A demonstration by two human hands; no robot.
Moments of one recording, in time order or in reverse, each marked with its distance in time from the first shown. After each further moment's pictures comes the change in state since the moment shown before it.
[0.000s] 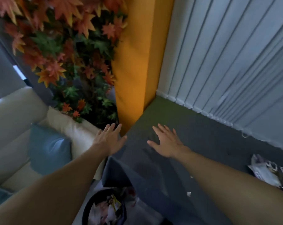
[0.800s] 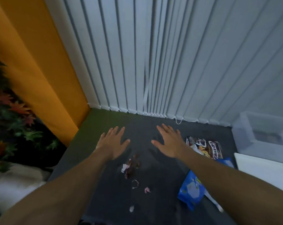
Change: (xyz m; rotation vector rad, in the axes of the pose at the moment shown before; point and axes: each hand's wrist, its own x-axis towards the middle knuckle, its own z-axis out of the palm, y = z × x) left_hand 0.087 0.306 0.026 0.144 -0.029 0.398; right_hand -0.104 0.288 -0.034 0.132 0.156 0.366
